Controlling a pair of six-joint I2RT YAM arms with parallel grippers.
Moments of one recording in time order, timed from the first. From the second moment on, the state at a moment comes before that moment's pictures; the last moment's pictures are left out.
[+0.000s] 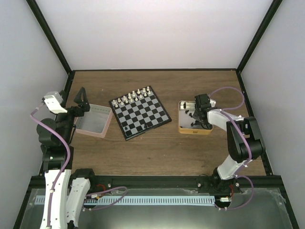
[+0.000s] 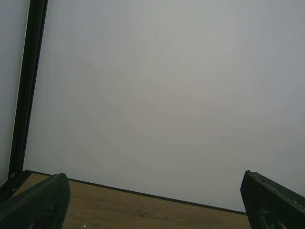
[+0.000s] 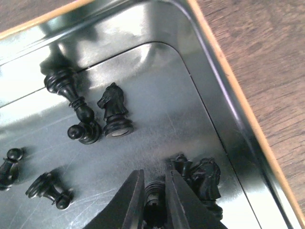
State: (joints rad) left arm 0.04 0.54 0.78 -0.07 0.11 -0.34; right arm 0.22 1.64 0.88 -0.31 0.29 0.62
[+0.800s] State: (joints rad) left arm 0.04 0.55 0.78 -0.06 0.12 -0.34; right arm 0.56 1.50 1.00 -0.33 0.24 0.62
